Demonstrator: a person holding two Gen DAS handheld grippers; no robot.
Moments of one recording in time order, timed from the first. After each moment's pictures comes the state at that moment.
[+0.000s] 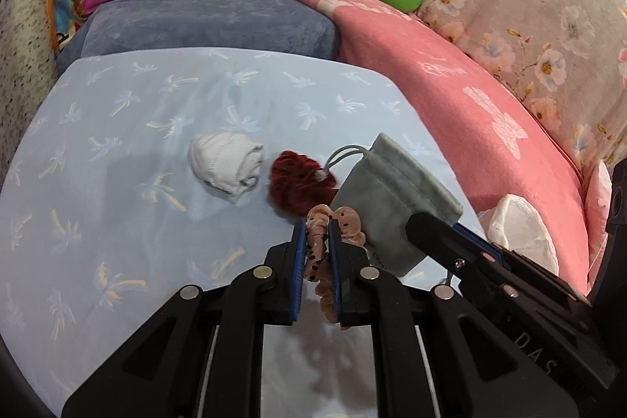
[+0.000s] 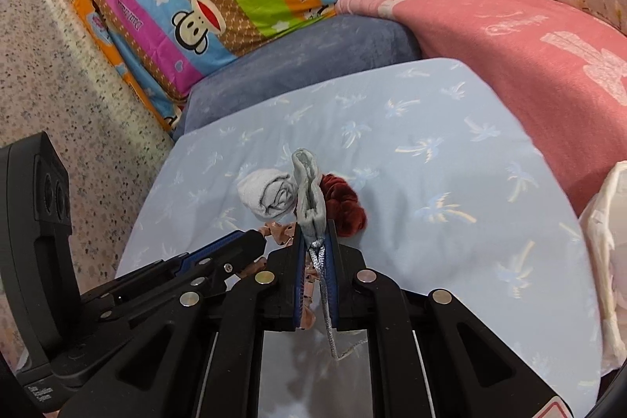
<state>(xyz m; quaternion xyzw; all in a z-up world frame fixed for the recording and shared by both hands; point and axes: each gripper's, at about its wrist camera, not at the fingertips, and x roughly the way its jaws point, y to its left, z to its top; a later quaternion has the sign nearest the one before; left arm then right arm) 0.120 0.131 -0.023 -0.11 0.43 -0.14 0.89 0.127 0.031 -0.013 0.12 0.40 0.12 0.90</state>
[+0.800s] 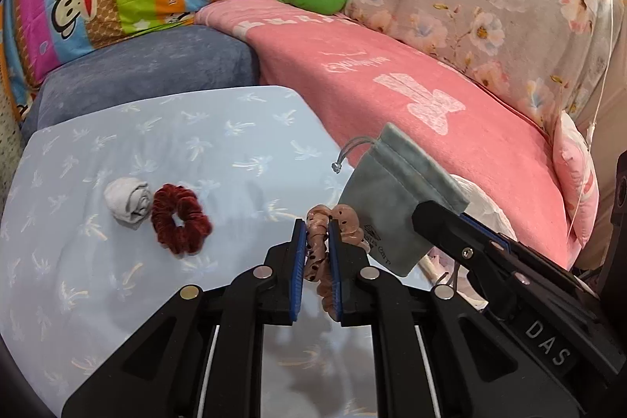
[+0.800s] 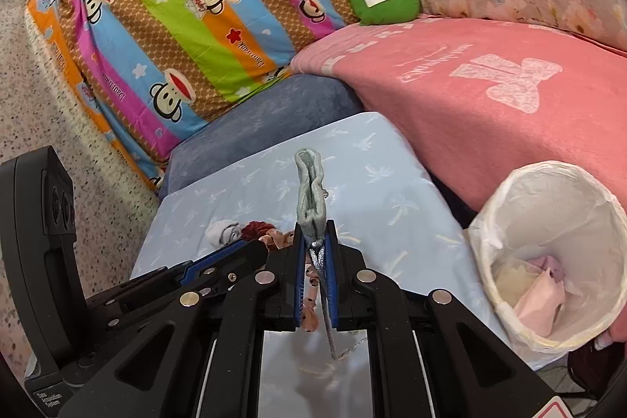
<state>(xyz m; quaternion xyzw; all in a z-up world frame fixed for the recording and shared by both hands) 0.082 0.024 0.023 -0.04 0.39 -0.21 0.90 0.056 -0.088 0.040 0.17 0.33 0.05 0.93</state>
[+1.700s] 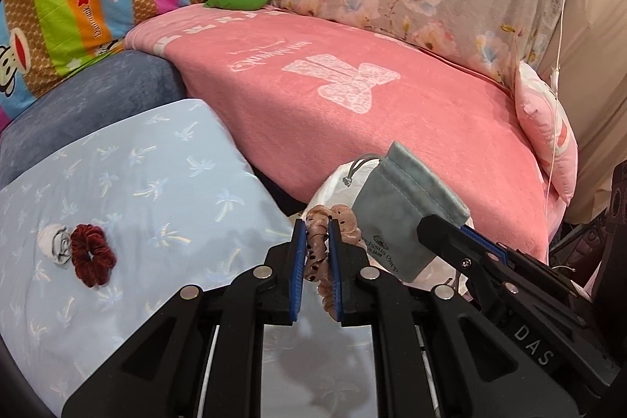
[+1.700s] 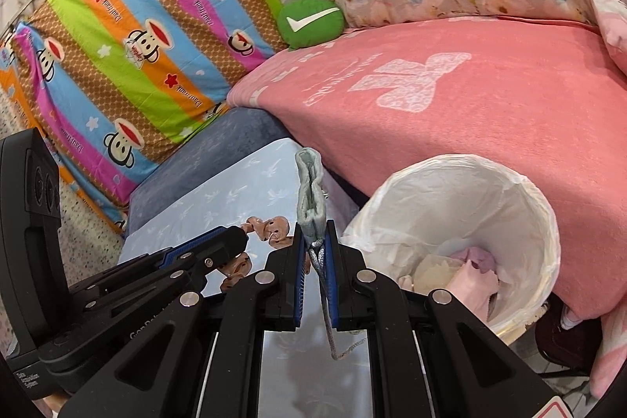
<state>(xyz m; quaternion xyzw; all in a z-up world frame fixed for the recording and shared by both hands) 0.068 -0.094 0.029 0.03 0.38 -0.29 0.88 0.009 -0.210 0.027 0.22 0.30 -0.04 0.93</state>
